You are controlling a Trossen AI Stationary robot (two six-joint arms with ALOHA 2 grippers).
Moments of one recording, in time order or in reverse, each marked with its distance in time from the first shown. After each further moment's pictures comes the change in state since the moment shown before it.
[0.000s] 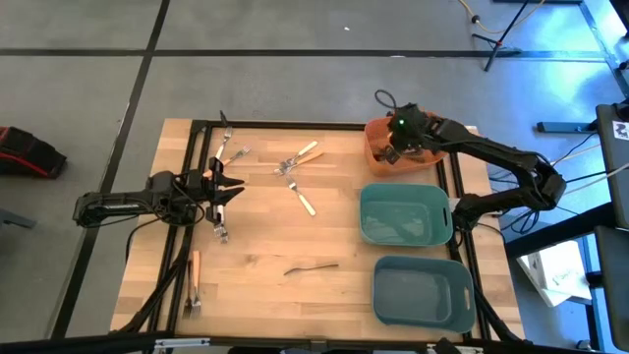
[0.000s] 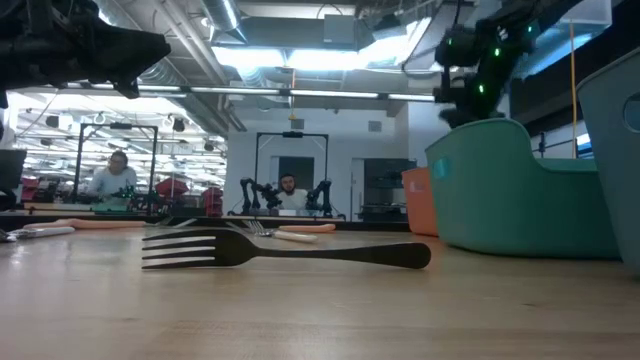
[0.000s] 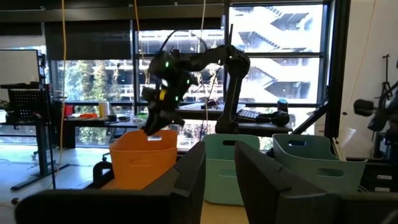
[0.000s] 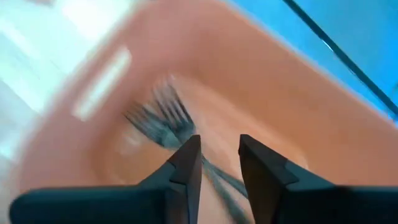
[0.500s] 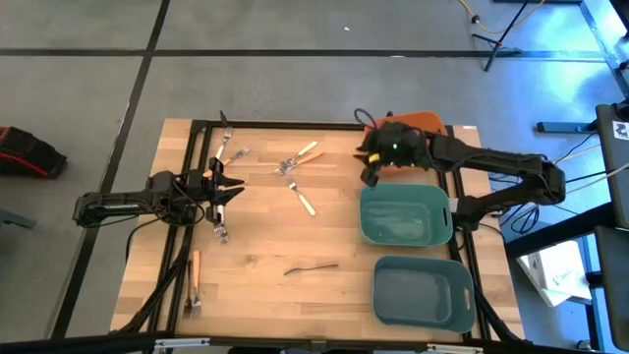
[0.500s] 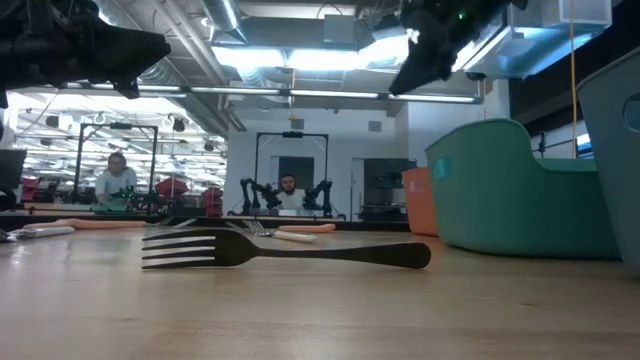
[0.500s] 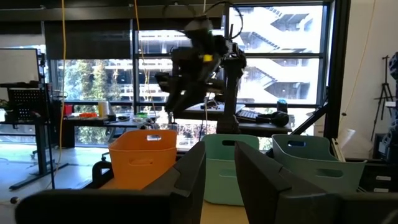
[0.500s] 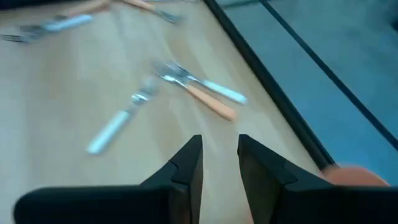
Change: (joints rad) left arm 0.000 0.000 0.000 0.000 0.000 -0.006; right arm 0.397 -0.003 0.132 0.172 -0.104 0.007
